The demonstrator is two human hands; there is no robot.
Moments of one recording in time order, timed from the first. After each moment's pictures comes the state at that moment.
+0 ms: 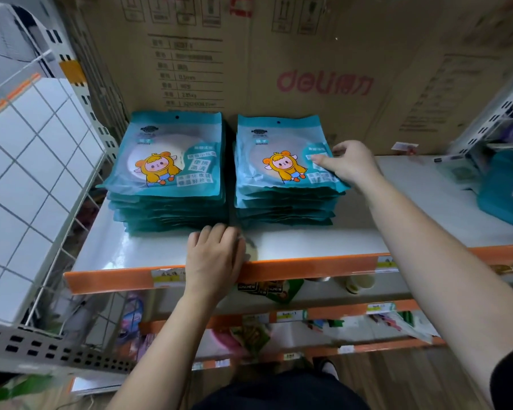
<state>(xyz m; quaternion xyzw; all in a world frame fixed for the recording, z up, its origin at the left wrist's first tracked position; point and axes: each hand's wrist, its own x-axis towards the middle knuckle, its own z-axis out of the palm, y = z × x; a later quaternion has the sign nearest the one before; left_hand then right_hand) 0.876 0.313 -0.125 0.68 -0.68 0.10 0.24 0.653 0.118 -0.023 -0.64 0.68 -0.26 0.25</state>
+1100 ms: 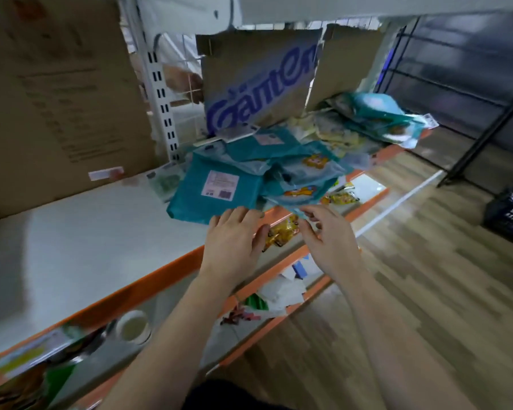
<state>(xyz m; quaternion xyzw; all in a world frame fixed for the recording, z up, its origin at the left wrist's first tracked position) 0.291 0.204 -0.062 0.46 -0.85 -0.05 0.25 0.111 0.259 -0.058 -0.60 0.72 -0.34 0.06</state>
